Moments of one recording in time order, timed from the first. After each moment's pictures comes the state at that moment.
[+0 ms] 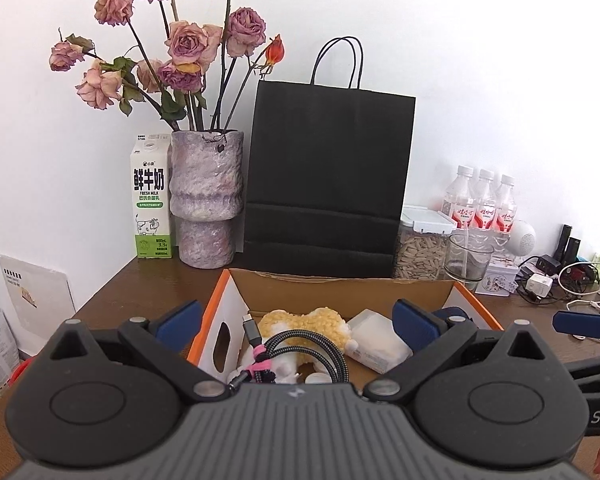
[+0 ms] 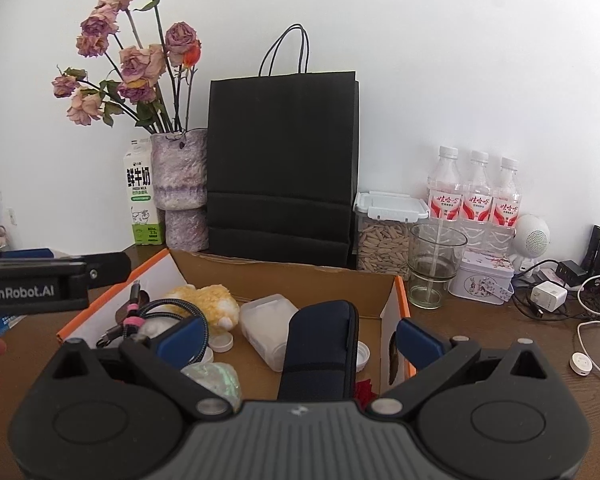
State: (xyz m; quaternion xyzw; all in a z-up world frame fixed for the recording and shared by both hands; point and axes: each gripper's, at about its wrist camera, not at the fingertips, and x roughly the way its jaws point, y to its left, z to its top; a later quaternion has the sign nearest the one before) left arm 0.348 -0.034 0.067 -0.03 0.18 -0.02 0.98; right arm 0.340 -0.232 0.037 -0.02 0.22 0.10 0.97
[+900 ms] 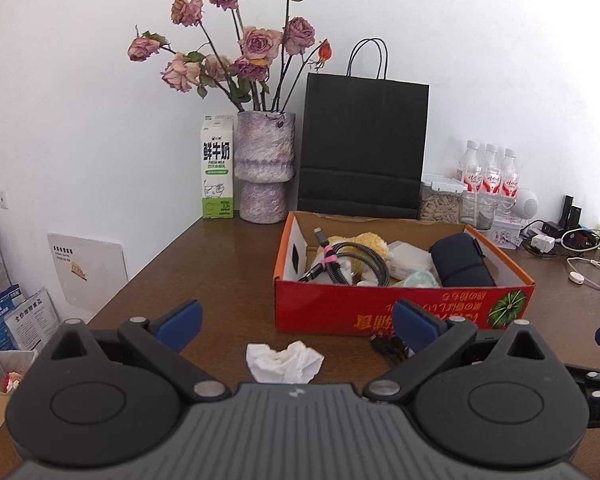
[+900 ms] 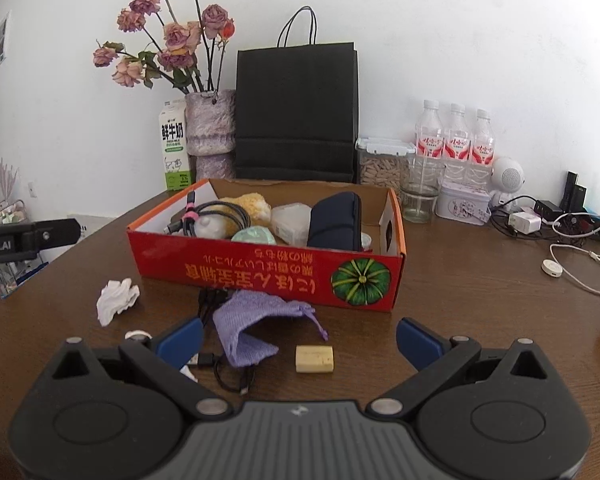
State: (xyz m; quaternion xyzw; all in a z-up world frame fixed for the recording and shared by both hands) left arm 0.210 0.013 0.038 -0.02 0.20 0.02 0.98; right arm 0.195 -0.247 0.001 -0.02 0.27 0.11 0.96
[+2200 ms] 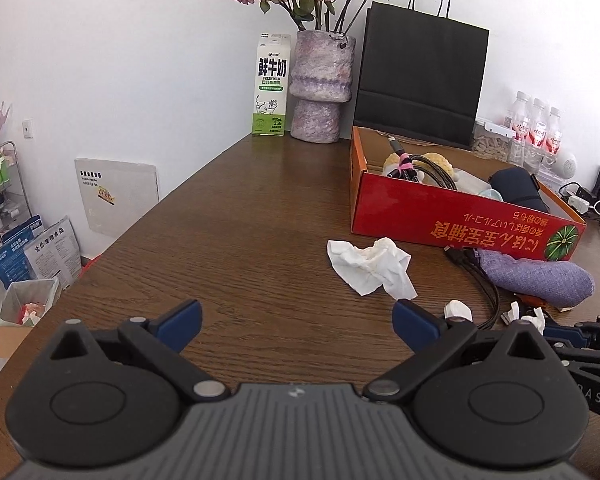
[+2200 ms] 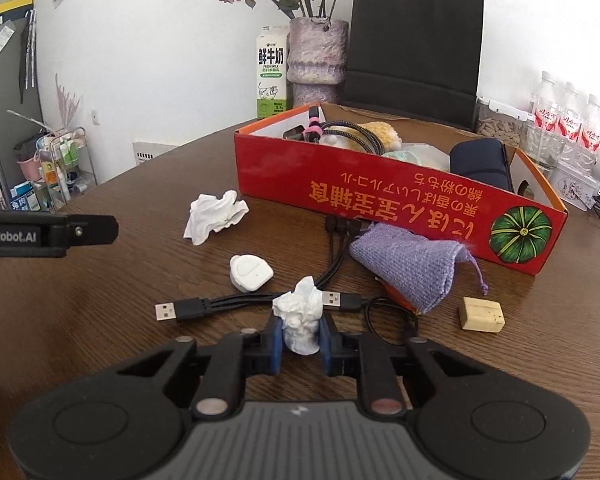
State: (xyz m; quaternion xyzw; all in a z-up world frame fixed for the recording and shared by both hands) left arm 0.194 0.074 -0.016 -0.05 0.28 0.05 0.96; right arm 0.203 -0.154 -0.050 -0.07 0.32 0.21 0.92
